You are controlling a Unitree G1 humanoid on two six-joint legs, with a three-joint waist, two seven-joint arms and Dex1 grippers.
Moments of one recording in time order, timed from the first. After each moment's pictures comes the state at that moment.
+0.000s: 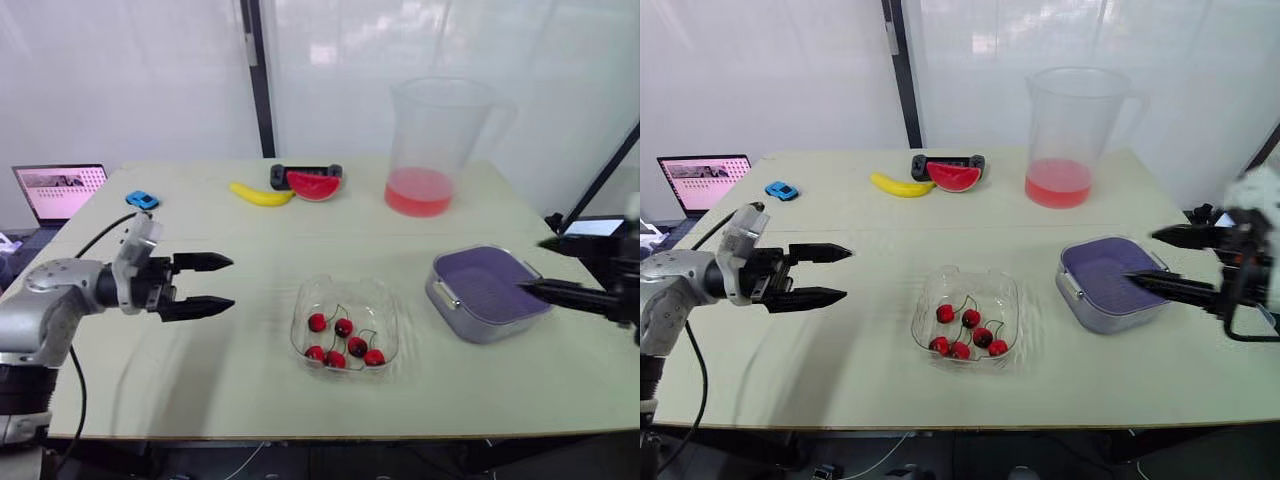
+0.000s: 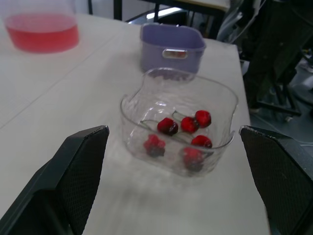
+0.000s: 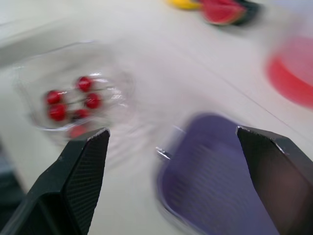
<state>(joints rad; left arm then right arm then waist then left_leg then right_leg) -0.47 0.86 0.17 0.02 -0.68 0.50 -1.43 -0.21 -1.29 -0.66 -0.42 0.82 0.98 1.10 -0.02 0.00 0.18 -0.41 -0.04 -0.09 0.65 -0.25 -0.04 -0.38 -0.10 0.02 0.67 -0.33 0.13</state>
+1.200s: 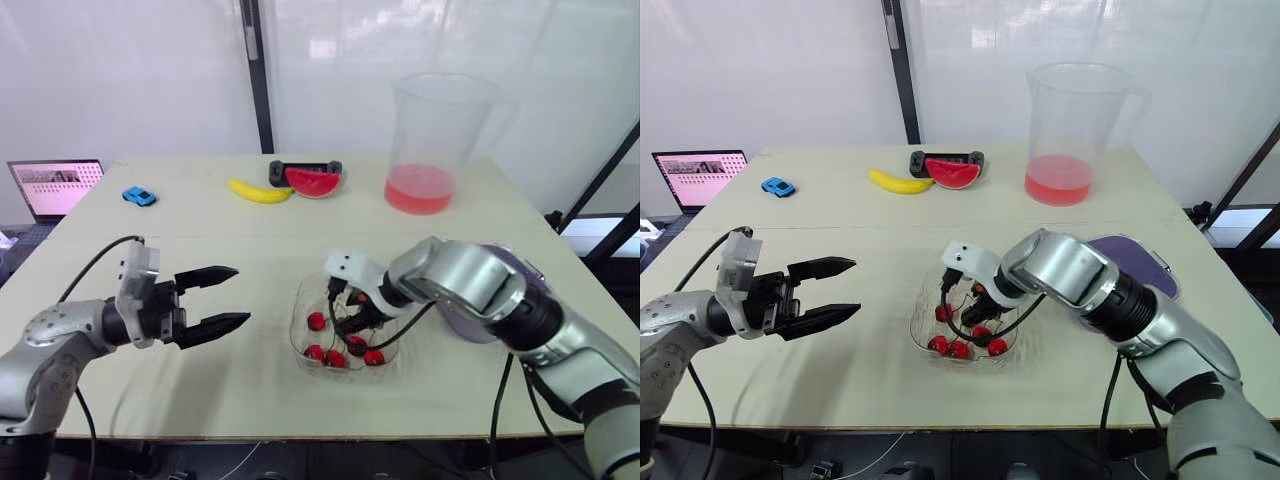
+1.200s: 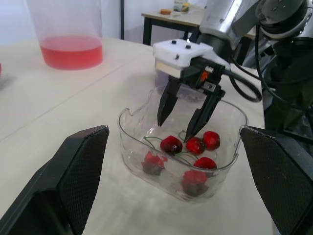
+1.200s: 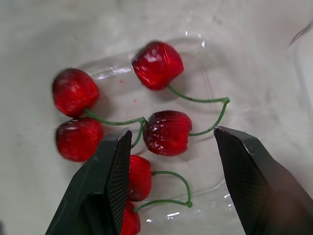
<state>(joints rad) -0.19 0.78 0.31 -0.30 -0.78 0.51 -1.15 -1.09 -0.66 0.69 -0.21 0.45 1.39 0.70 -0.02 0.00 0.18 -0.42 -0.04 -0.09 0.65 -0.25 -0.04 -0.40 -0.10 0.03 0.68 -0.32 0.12</state>
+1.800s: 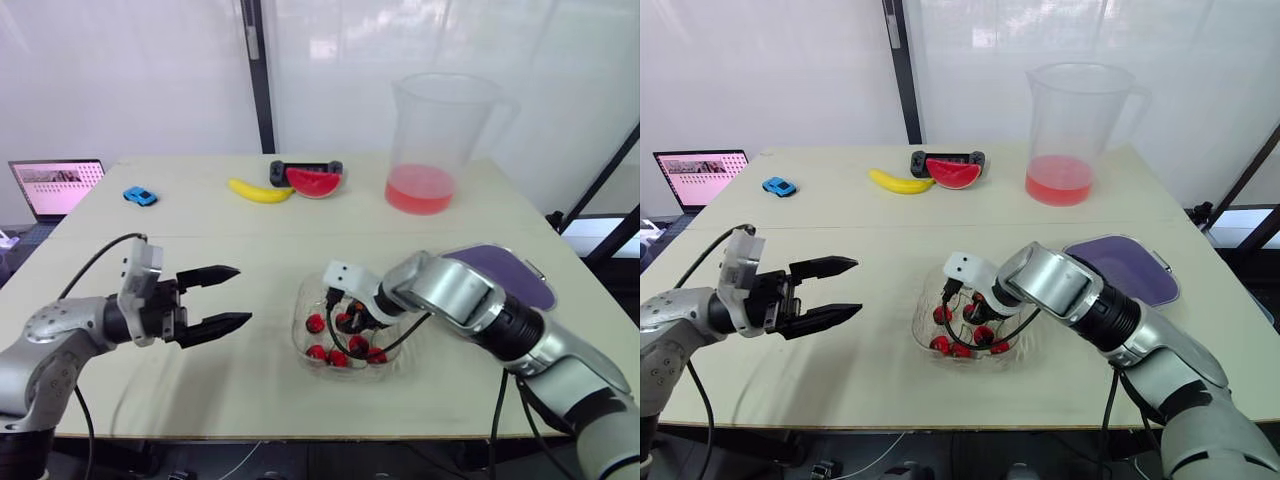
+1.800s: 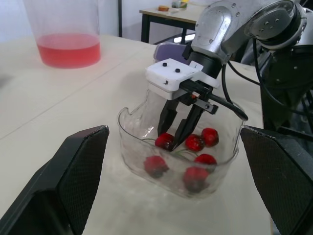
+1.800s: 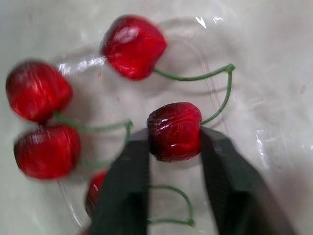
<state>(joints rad) -0.21 0.78 0.30 -0.30 -0.78 0.52 -1.15 -1.04 -0.62 0.71 -0.17 0.37 1.35 0.72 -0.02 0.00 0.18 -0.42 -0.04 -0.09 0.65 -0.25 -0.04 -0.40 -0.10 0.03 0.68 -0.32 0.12</state>
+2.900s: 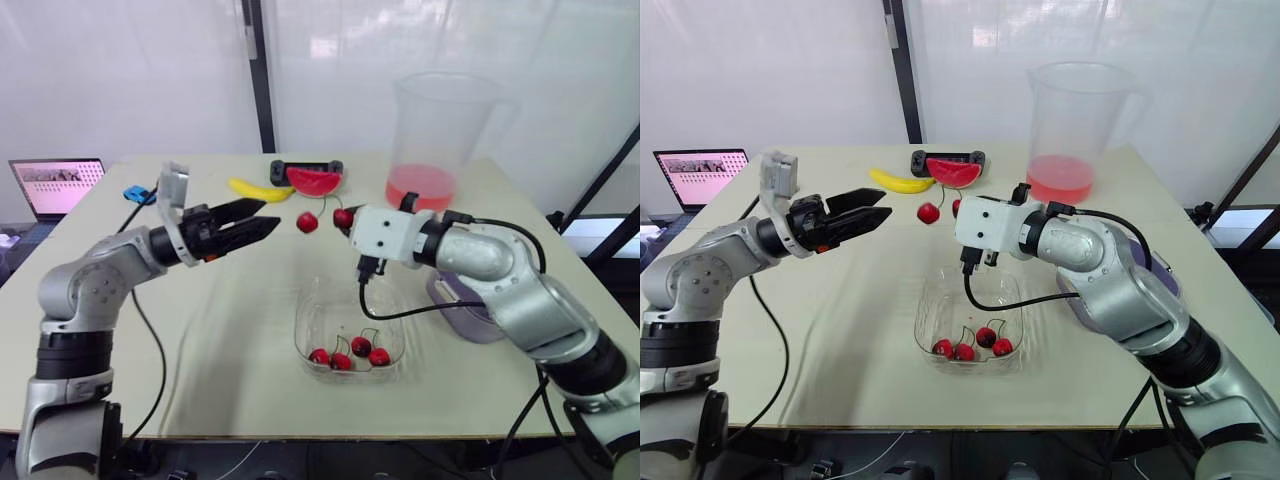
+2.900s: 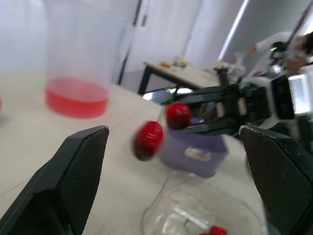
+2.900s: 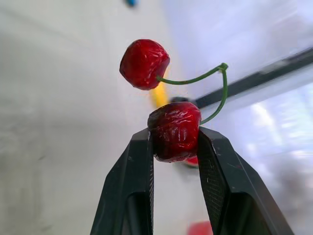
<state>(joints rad) -0.74 0.62 0.21 0.03 -0.91 0.82 -0.97 -0.80 -0.76 0.36 -0.51 -0.12 0.55 0.58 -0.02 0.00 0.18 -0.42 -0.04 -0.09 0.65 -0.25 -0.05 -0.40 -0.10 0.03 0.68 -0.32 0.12</state>
